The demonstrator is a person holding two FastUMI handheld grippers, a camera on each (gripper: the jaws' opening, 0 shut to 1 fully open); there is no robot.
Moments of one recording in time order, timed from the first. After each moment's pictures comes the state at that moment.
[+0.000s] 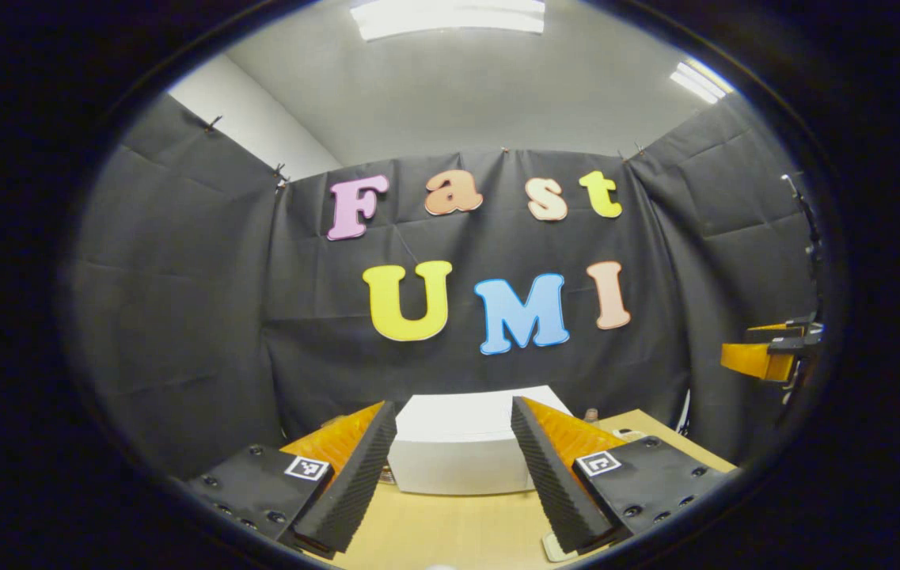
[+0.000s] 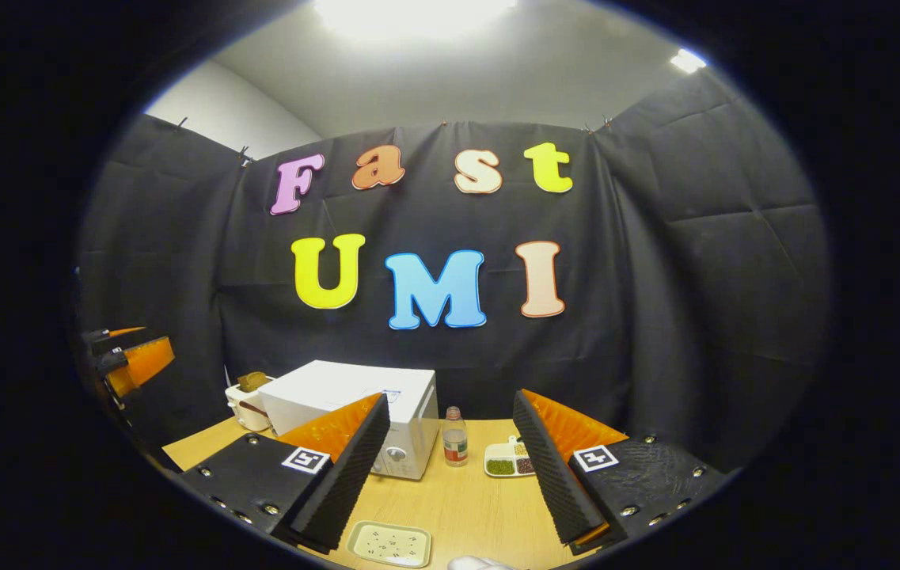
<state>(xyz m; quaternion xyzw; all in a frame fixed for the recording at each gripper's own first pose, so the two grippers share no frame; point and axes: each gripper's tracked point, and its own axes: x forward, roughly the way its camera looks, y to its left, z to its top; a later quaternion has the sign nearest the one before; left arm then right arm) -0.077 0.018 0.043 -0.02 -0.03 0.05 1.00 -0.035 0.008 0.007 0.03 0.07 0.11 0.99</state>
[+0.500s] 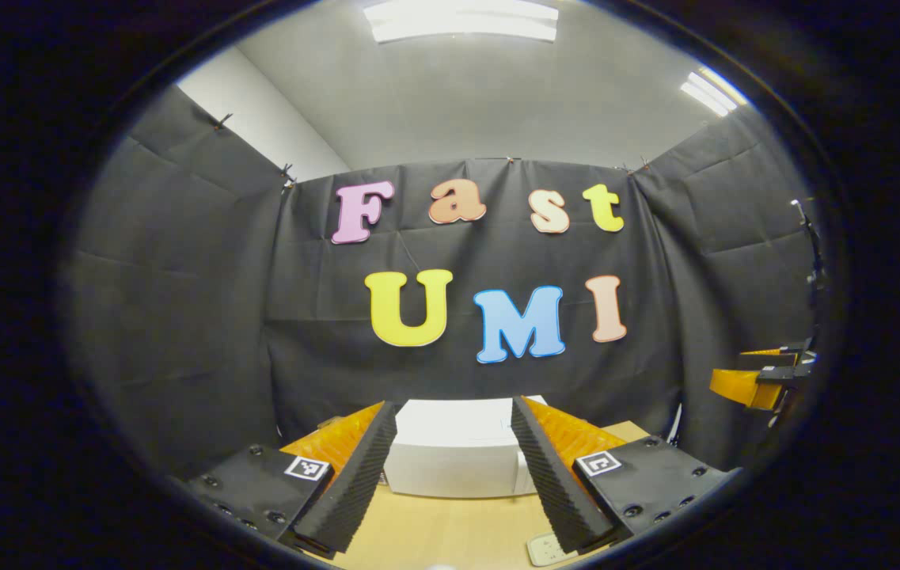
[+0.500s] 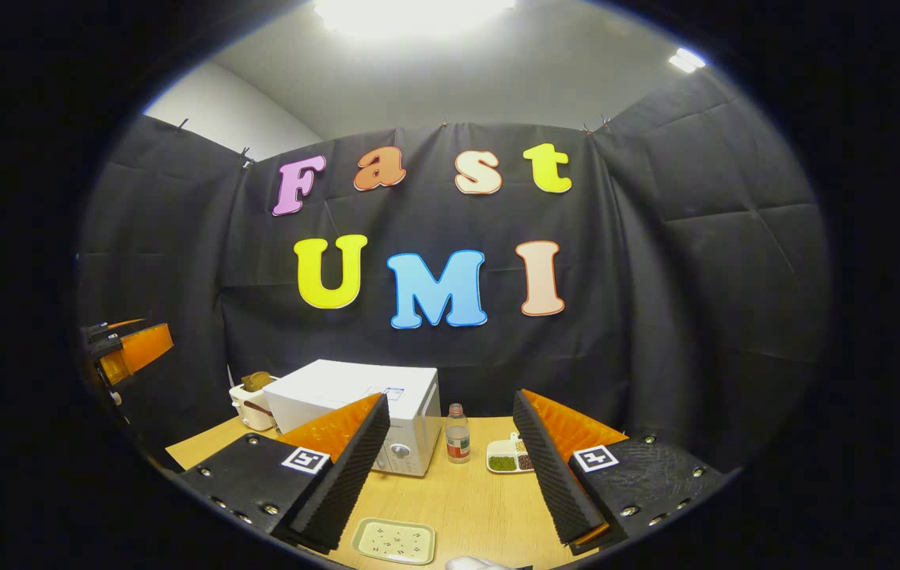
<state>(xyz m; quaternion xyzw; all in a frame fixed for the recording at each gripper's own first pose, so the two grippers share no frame) -0.084 0.010 0.050 -0.05 -0.04 0.04 1.00 -0.047 0.010 0.005 0.03 0.07 0.12 0.99</state>
